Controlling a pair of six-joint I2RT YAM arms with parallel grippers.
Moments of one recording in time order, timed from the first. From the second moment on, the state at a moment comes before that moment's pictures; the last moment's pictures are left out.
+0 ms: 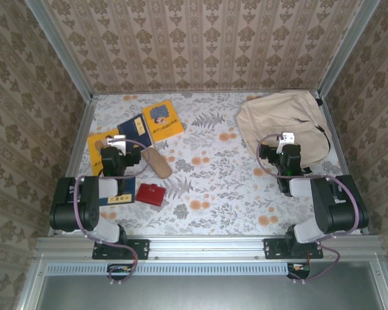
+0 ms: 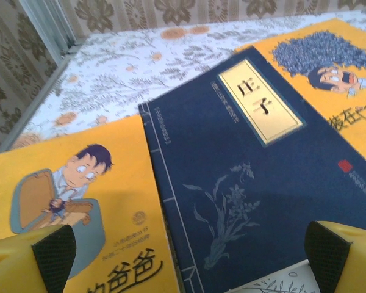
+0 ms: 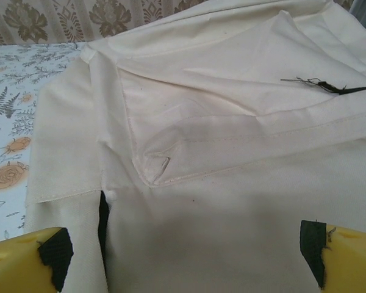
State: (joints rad) left arm -0.02 1.49 0.38 0.74 -0.06 0.08; right arm 0.03 1.46 0.38 0.72 0.15 0.05
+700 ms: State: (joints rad) left arm -0.05 1.11 0.87 -0.33 0.00 -0.28; right arm 0.03 1.48 1.16 -0.44 0.04 0.42
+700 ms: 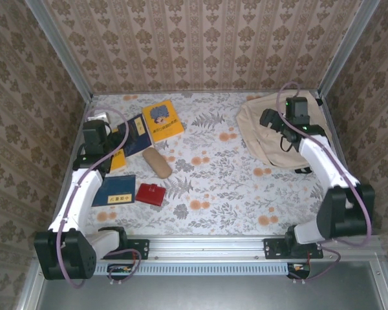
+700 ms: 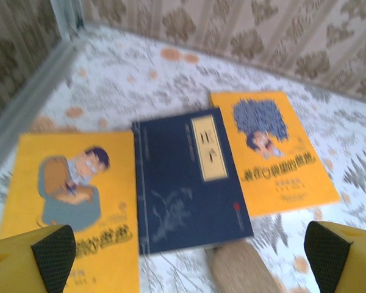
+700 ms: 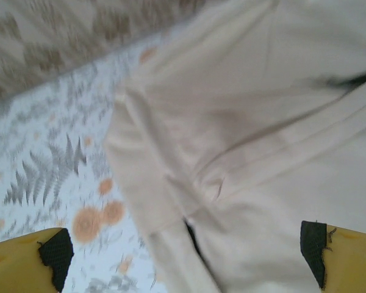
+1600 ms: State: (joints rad) left arm -0.19 1.23 0.89 -0.46 0.21 -0.38; right arm 0.22 1.95 1.33 -0.62 -0.18 0.61
